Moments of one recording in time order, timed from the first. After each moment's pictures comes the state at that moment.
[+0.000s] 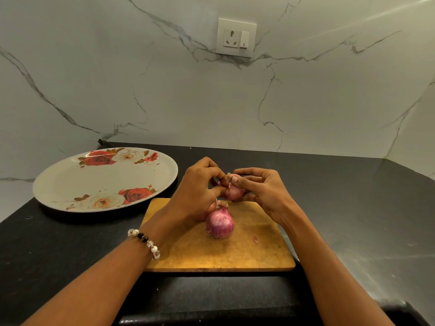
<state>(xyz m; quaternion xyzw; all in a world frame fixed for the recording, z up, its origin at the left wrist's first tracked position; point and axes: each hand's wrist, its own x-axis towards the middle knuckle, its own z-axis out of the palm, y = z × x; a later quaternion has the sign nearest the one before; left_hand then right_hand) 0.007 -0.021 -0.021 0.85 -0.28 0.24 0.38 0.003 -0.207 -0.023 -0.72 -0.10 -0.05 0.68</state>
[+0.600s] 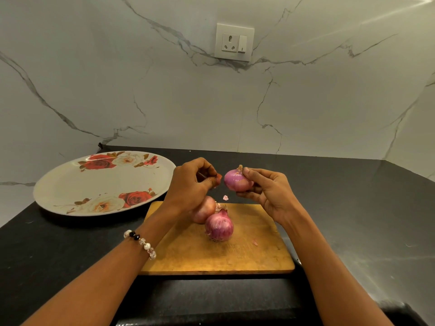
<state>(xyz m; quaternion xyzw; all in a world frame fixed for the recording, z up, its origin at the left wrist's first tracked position) 0.011 -0.014 -0.016 0.81 -0.21 0.24 0.49 -0.003 -0.207 -0.014 -0.62 -0.02 -0.05 0.79</state>
